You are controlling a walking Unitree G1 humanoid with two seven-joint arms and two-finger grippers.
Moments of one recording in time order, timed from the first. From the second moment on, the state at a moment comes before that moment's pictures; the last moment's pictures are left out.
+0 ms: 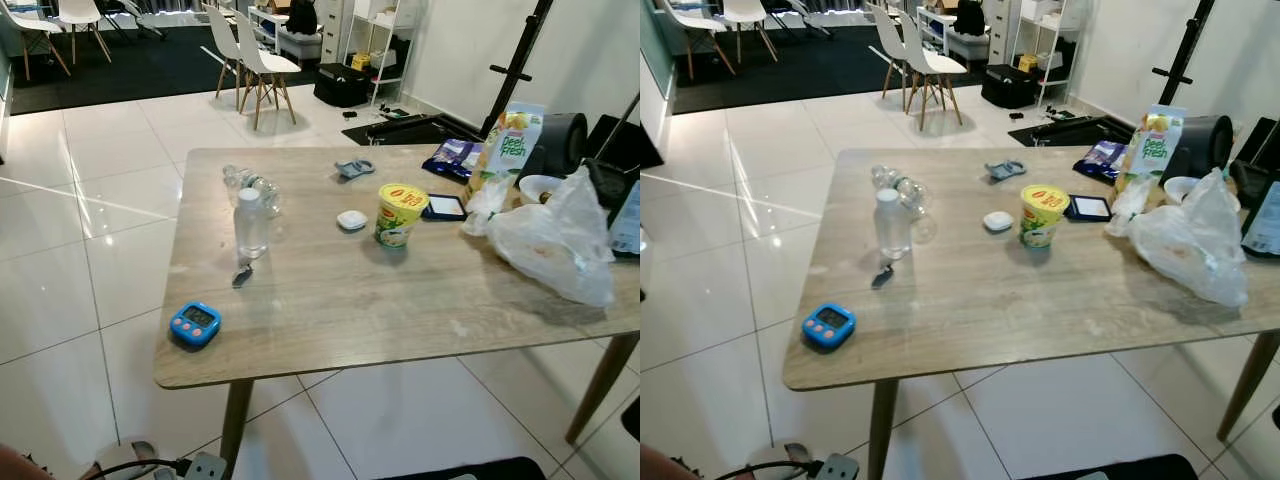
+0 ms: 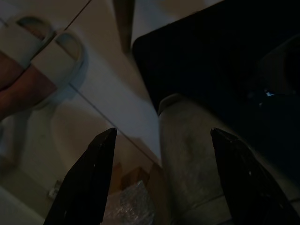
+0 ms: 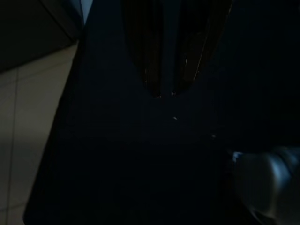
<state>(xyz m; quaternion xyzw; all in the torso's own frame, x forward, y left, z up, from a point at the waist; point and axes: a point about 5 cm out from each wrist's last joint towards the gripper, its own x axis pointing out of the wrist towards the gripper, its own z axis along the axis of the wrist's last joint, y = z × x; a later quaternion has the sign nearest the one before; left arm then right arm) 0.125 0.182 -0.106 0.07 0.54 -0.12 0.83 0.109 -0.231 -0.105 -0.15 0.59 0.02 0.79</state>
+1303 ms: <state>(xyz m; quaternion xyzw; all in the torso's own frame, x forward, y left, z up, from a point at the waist) 0.117 0.198 -0.107 0.05 0.54 -0.06 0.83 0.103 -0.241 -0.104 -0.17 0.60 0.01 0.78</state>
